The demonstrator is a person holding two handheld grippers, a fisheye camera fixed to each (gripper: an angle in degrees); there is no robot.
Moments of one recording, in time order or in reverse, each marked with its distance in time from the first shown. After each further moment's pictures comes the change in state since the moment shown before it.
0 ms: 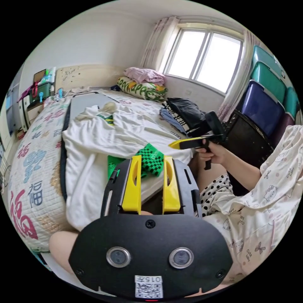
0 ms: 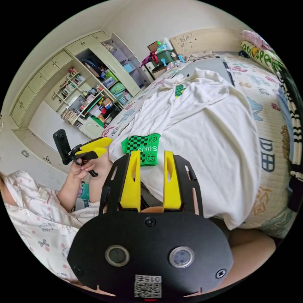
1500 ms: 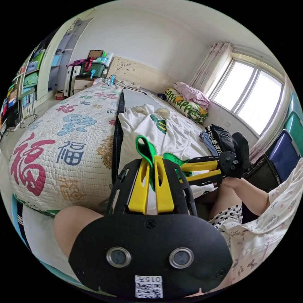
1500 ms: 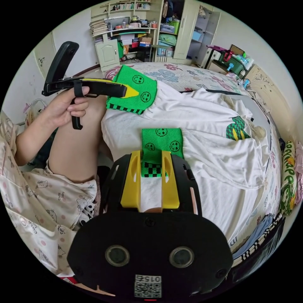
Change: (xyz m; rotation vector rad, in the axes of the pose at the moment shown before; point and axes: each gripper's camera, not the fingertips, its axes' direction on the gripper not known) left arm -0.185 0.257 -0.055 0.151 -0.222 -0.408; right arm 0.020 0.236 0.133 -0.312 0.352 -0.702
